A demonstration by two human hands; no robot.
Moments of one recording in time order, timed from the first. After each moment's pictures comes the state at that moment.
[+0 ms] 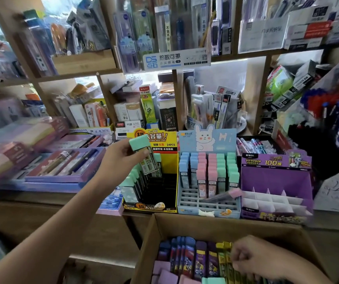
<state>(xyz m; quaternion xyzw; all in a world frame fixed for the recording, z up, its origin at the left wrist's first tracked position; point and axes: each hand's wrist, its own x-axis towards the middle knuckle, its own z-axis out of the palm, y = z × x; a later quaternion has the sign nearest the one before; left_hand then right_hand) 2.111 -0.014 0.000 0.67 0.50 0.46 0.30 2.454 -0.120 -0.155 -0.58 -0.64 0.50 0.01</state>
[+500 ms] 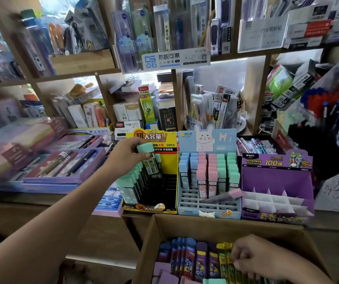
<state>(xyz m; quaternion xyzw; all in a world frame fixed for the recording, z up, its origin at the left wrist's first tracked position) 2.100 0.049 -0.017 0.74 0.54 0.34 0.20 2.456 -0.115 -0.157 -0.61 -0.62 0.50 0.01</state>
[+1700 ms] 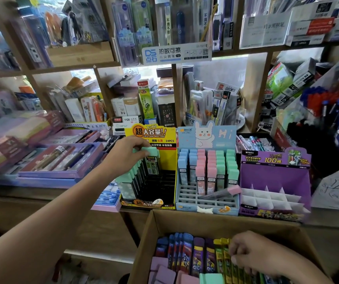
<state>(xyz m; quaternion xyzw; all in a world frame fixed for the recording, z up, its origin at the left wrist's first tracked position) 2.099 0.046 -0.023 0.80 0.53 0.27 0.10 2.453 -0.117 -0.157 -0.61 -0.62 0.49 0.01</state>
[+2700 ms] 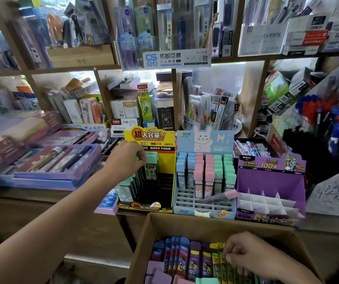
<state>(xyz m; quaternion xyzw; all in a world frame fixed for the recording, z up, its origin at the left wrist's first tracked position) 2.111 0.032 -0.017 0.79 0.58 0.19 0.01 2.450 -0.118 -0.155 -0.61 -0.62 0.49 0.06</state>
